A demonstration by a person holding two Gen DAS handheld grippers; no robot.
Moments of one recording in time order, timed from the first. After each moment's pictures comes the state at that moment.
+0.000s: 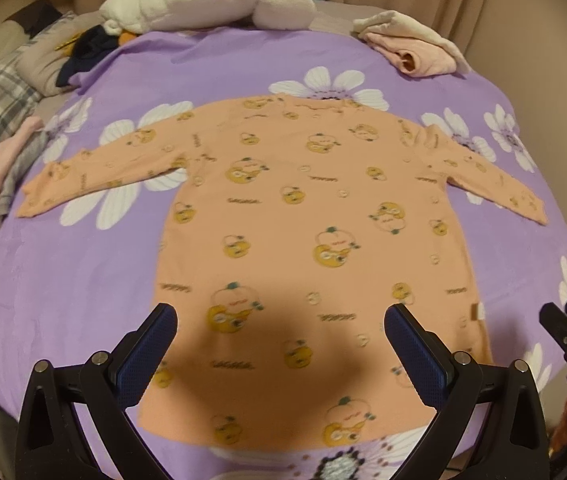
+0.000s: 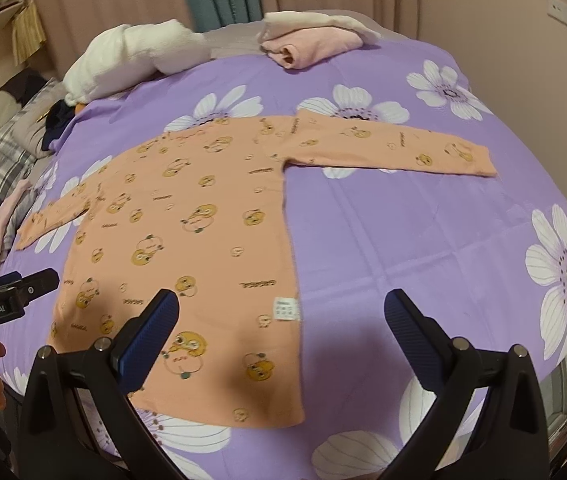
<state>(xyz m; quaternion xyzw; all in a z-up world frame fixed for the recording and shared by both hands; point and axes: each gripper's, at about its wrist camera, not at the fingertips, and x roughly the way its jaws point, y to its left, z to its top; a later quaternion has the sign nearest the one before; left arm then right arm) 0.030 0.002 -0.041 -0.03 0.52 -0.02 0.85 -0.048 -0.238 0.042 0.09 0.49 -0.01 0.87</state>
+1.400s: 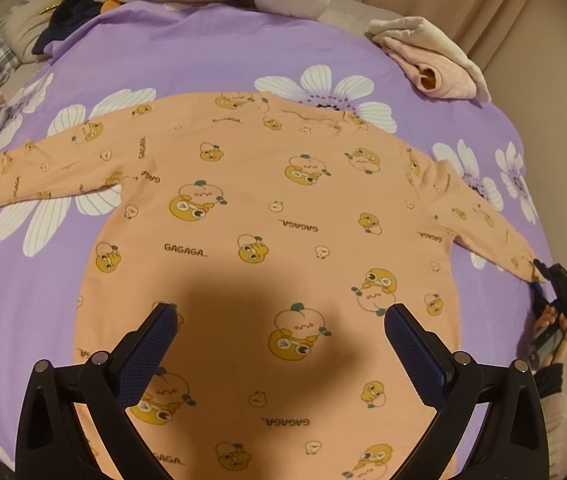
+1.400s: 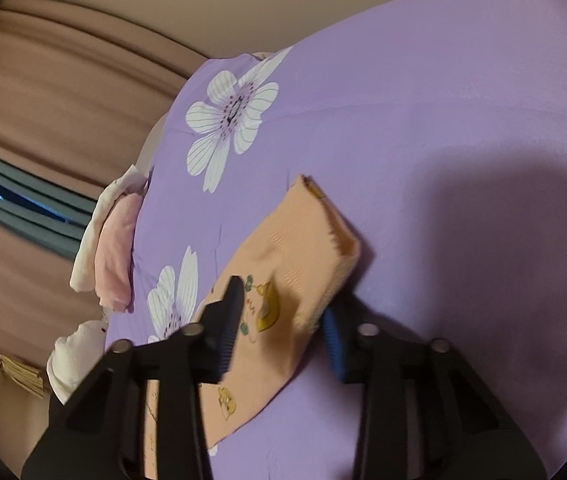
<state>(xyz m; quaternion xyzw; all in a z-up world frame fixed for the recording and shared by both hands) 0.117 -0.009 -0.071 -0.12 0.53 -0.03 0.84 0.081 -0.545 -0.086 0.50 0.30 -0.18 0.79</state>
